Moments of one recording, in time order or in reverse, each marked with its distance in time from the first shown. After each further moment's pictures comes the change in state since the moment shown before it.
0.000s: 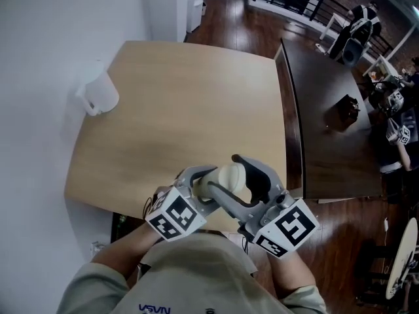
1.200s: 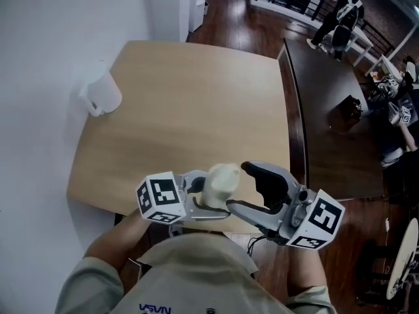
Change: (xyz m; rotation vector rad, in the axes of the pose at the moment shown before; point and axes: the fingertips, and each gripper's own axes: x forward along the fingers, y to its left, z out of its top) left arm -0.027 -0.029 0.012 -0.163 -0.161 -0.533; right arm -0.020 0.016 0.017 0.073 -0.013 0.293
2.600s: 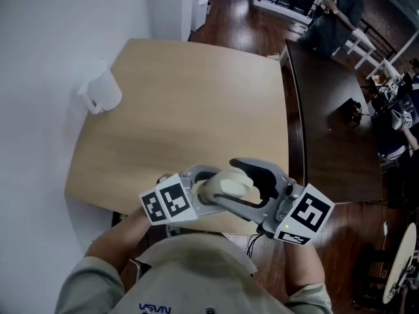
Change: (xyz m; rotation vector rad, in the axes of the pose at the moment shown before) left arm 0.009 0.023 0.003 0.195 0.158 0.192; right arm 0.020 -0.012 -0.020 -0.096 0.135 0.004
